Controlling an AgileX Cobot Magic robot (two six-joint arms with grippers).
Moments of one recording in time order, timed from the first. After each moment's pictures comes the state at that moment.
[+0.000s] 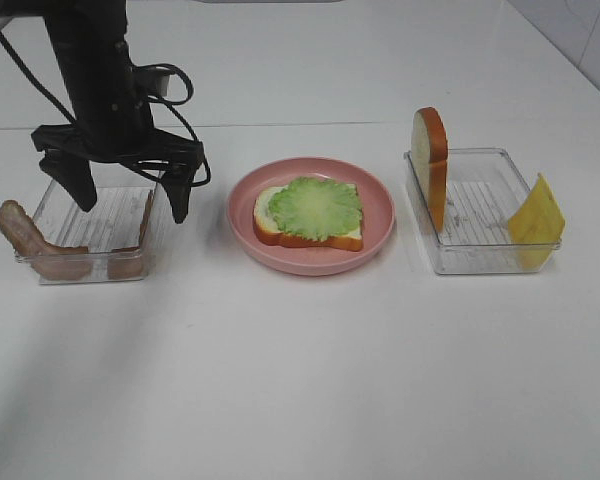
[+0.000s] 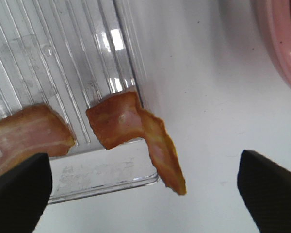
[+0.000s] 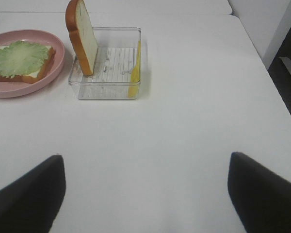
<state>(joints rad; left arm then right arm) -0.34 2.21 -1.81 -0.02 1.22 -0.19 0.03 0.00 -0.50 0.00 1.05 -0.01</state>
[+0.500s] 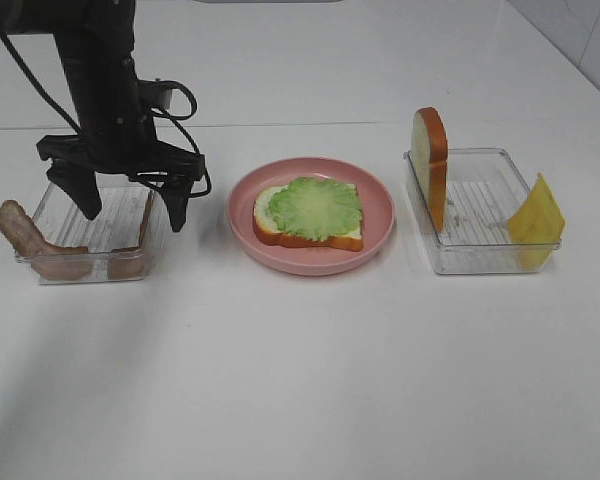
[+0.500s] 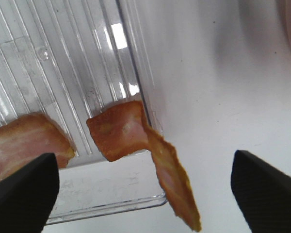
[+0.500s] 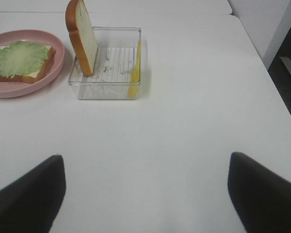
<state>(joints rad) -0.34 2.24 -1.81 0.00 1.20 -0.19 0.03 0.00 -0.50 0.00 1.05 -0.01</state>
